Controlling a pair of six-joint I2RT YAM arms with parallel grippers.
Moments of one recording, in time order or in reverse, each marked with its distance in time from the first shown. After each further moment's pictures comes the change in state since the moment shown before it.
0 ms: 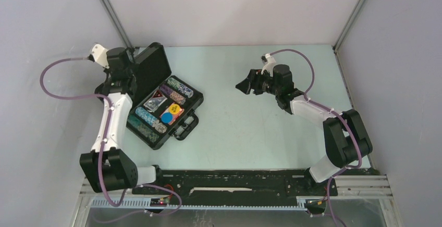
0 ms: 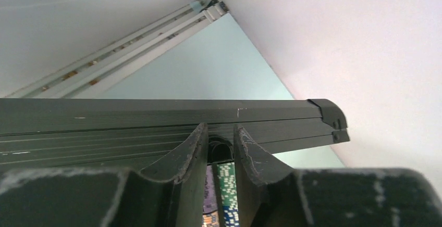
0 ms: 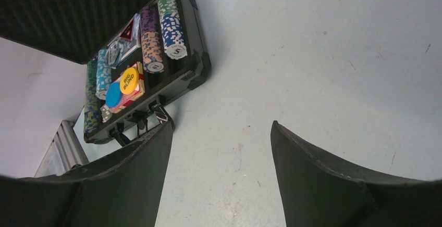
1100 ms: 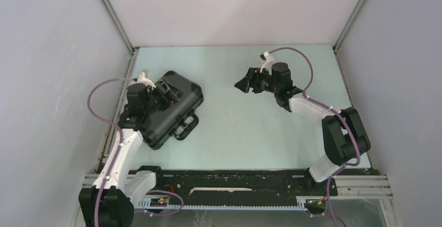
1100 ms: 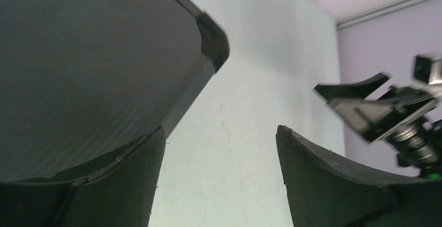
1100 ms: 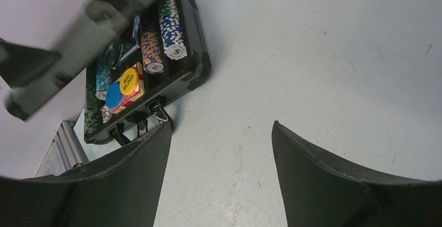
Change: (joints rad) left arm -0.151 -0.370 -0.497 0.127 0.738 0.016; right arm 0.002 0.015 0.025 -0.019 0.001 -0.002
